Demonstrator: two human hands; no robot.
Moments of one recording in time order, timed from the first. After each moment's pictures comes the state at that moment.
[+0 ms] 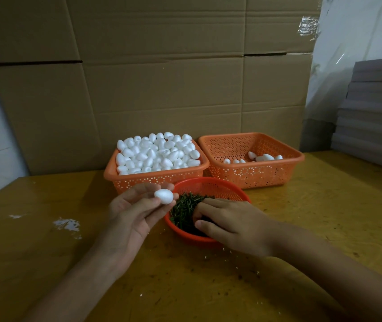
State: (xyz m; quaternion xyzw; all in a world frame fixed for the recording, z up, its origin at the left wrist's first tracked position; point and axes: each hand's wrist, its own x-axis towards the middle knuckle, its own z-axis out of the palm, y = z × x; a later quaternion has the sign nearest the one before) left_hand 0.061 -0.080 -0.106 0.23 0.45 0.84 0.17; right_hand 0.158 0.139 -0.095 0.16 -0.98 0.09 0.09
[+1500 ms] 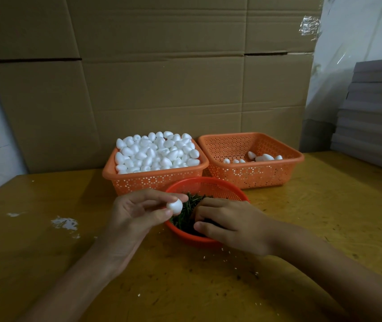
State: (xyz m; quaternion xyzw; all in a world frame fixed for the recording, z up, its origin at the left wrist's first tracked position) left_hand 0.071 -0.084 -0.103 0.37 0.56 0.73 0.12; right_hand 0.158 0.140 -0.091 0.16 -0.98 0.10 0.06
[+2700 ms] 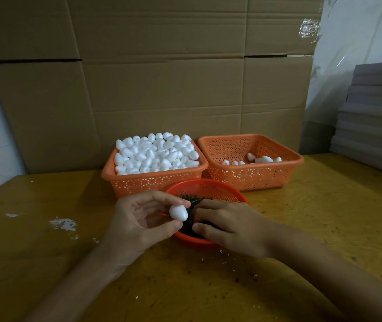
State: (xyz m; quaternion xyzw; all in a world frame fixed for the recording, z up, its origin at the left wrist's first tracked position) left_hand 0.073 -0.080 -0.104 0.43 0.61 0.66 0.05; right_hand 0.157 0.139 -0.091 0.16 -0.98 0.08 0.07
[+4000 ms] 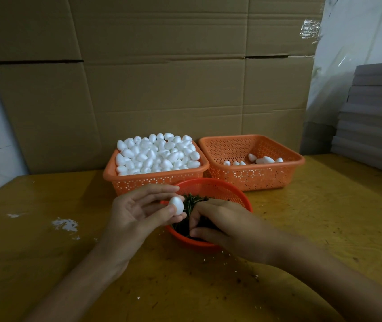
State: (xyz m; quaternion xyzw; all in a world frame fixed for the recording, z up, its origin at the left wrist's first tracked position) left_hand 0.073 -0.080 -0.101 0.35 0.58 0.73 0.08; right_hand 0.159 0.129 -0.090 0.18 -0.96 0.19 0.12
